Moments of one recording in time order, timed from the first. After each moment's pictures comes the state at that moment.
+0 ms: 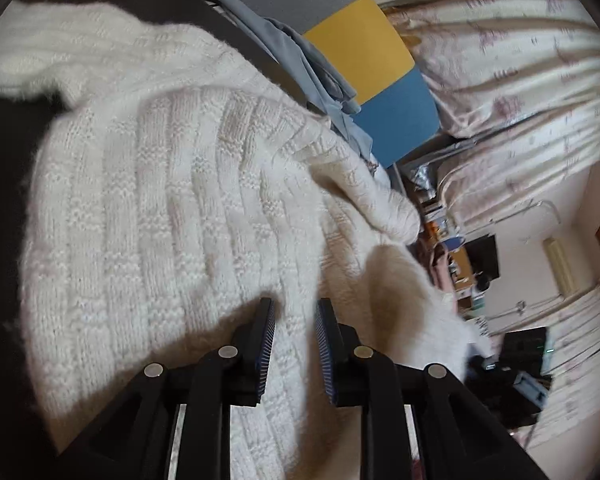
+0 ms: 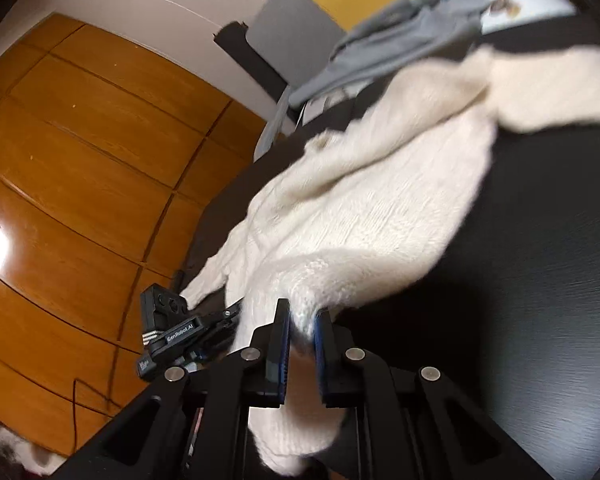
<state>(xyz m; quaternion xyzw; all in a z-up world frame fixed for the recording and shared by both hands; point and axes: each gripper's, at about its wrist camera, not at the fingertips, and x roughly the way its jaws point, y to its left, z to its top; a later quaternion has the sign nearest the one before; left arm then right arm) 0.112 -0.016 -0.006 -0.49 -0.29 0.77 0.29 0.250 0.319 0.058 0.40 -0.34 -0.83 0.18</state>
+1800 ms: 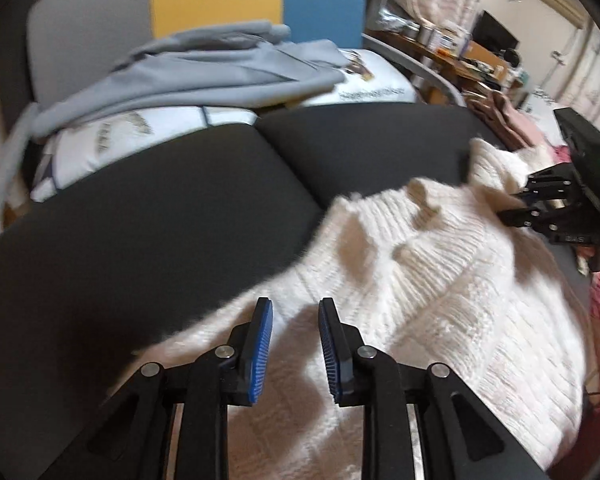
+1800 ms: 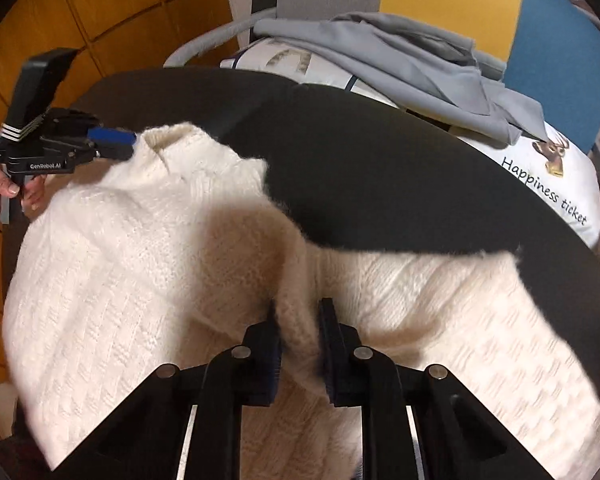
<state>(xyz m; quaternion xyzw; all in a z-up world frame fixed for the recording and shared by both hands) -0.093 0.084 0.025 -0.48 0.15 0.76 0.41 0.024 0.343 0.015 0.52 0.03 -0.85 0.12</state>
